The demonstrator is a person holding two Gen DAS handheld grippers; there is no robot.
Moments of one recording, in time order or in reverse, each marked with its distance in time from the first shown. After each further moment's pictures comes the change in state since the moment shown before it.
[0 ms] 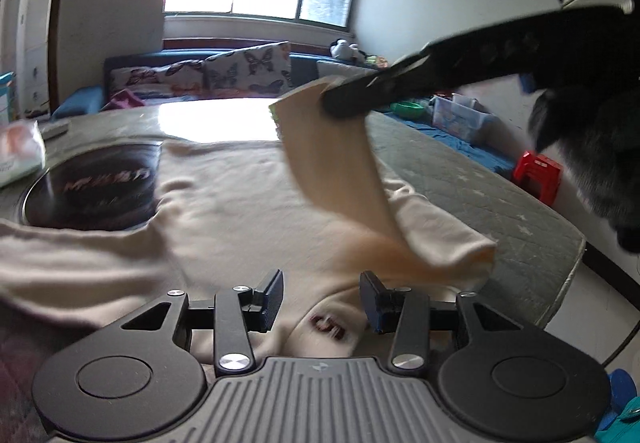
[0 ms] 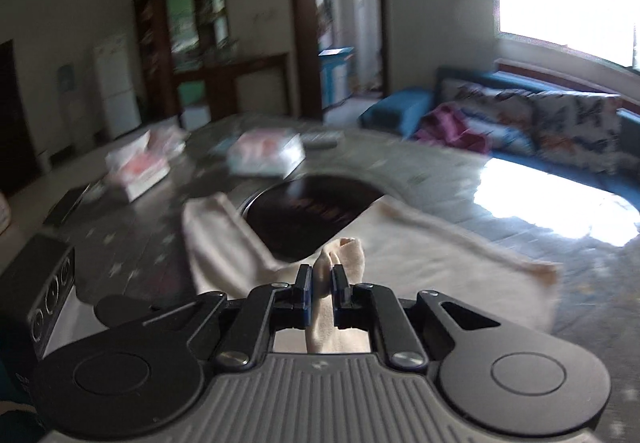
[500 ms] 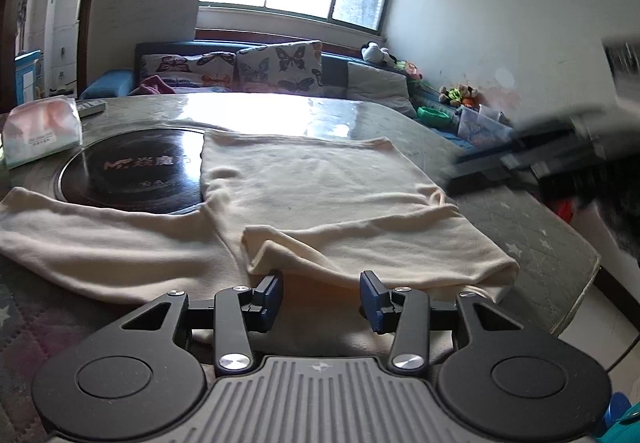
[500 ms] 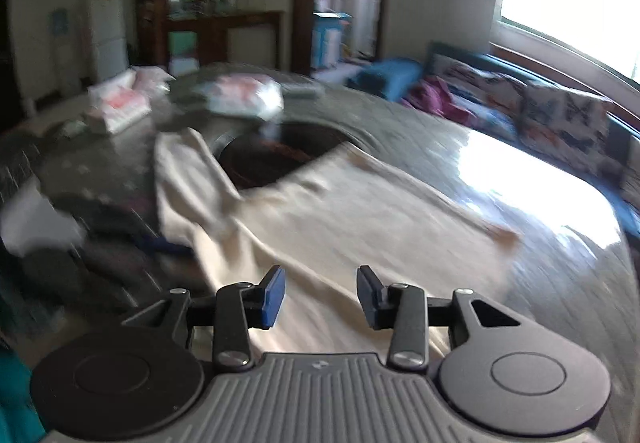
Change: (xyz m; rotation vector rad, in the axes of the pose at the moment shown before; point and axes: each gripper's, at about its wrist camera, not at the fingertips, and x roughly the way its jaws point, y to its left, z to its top) left arm -0.017 0.023 0.000 -0.082 -0.005 0.055; right arm -0.018 -0.022 -0.035 -0.064 0.119 -0.122
